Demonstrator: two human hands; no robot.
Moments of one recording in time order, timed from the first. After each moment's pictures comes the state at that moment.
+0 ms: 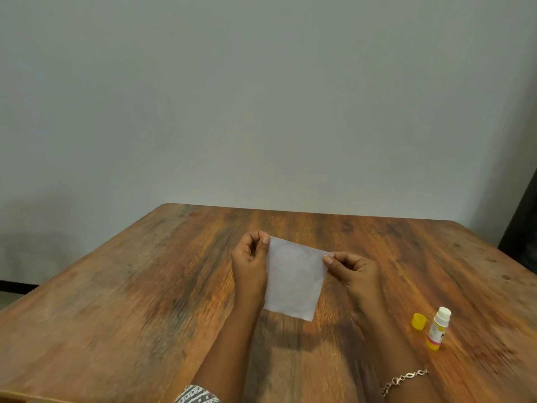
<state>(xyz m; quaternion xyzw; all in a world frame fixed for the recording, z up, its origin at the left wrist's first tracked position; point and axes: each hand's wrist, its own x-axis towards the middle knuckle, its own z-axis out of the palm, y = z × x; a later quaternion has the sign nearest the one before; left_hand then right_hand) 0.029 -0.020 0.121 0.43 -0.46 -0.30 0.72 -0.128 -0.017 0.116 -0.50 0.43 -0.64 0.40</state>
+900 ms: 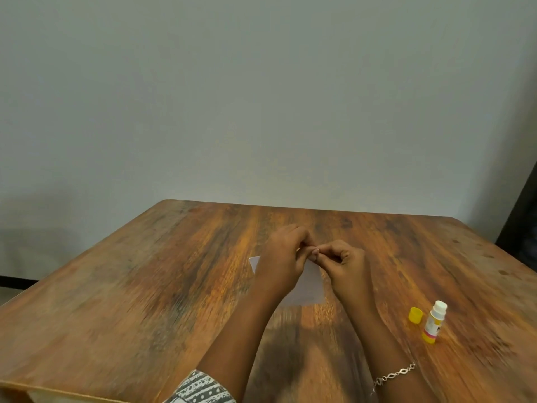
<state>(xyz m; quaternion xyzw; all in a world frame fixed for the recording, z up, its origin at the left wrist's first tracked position) 0.007 -0.019 0.138 0.42 -0.76 -0.01 0.49 -0.117 -0.014 0.122 -0.65 0.46 -0.58 0.18</state>
